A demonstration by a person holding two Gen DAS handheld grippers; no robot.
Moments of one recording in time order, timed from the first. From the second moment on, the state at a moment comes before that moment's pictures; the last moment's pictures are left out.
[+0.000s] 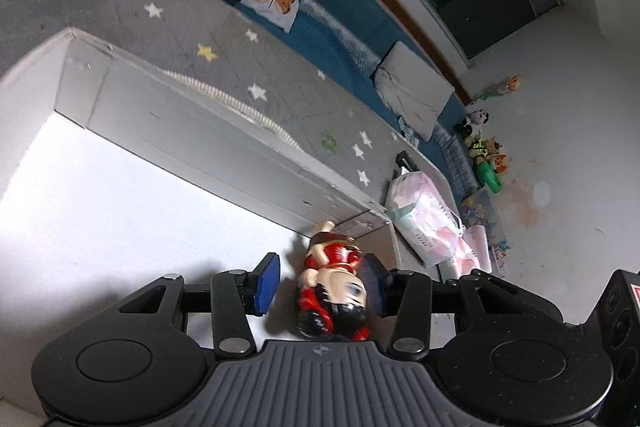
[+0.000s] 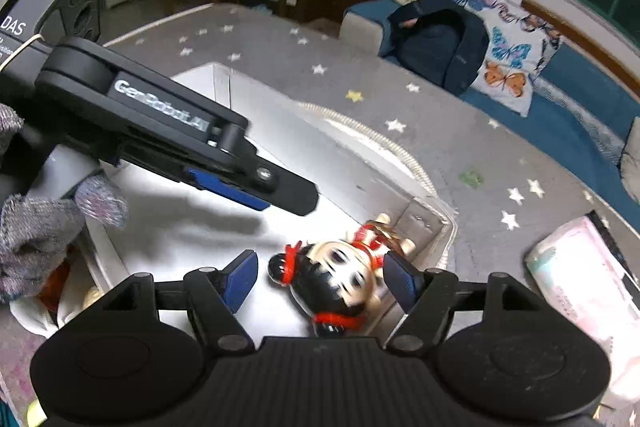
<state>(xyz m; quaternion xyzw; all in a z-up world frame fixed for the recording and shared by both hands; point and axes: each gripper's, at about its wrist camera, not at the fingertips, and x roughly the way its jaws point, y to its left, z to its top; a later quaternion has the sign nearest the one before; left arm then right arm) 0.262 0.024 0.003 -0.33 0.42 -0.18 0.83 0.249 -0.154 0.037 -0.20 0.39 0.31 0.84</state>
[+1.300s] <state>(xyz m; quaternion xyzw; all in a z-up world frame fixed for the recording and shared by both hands) 0.059 0.053 0.002 -0.14 0.38 -0.24 0.88 0.076 -0.190 -0.001 -0.20 0.35 0.37 0.84</state>
